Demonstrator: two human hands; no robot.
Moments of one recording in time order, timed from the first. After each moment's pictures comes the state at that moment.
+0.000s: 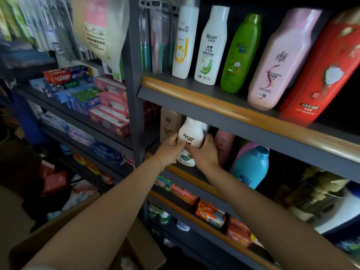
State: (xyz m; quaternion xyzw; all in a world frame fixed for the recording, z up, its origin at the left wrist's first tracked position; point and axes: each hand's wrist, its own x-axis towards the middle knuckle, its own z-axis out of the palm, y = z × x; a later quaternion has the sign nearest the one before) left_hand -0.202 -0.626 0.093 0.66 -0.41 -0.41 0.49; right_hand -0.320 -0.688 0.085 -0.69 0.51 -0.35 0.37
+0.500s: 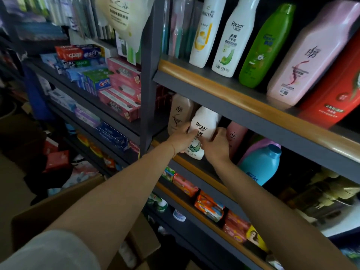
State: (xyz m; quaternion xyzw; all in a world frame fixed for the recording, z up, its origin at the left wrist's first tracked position) left_hand -0.205 -0.637 0.093 0.67 -0.40 -0.41 0.47; right_hand -0.325 -0.692 0.088 -0.70 0.53 -0.34 0.34
